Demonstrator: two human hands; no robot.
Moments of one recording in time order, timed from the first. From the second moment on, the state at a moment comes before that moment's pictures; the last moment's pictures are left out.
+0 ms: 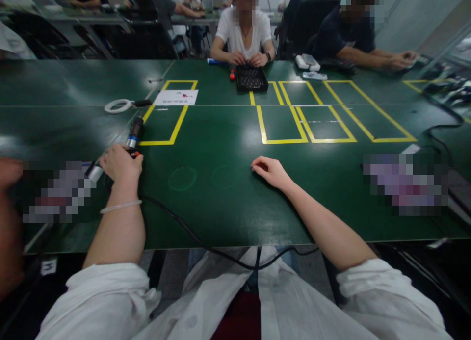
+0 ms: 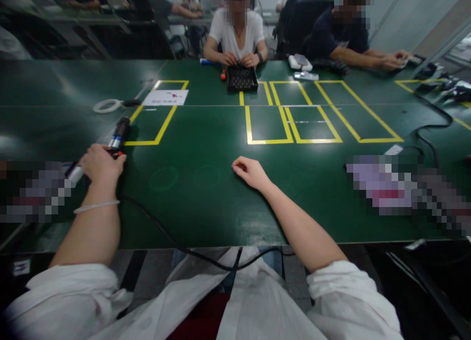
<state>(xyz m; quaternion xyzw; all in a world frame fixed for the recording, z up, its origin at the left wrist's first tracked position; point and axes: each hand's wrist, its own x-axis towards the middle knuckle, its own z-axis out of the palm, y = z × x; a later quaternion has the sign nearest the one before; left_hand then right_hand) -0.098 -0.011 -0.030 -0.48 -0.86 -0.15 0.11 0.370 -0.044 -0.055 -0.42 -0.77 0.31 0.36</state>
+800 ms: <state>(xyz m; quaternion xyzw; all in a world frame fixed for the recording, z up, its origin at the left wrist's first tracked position) 0.157 -0.051 0.003 -0.64 -0.41 -0.29 -0.58 0.360 -0.048 -0.054 -0.29 -0.63 0.60 0.40</state>
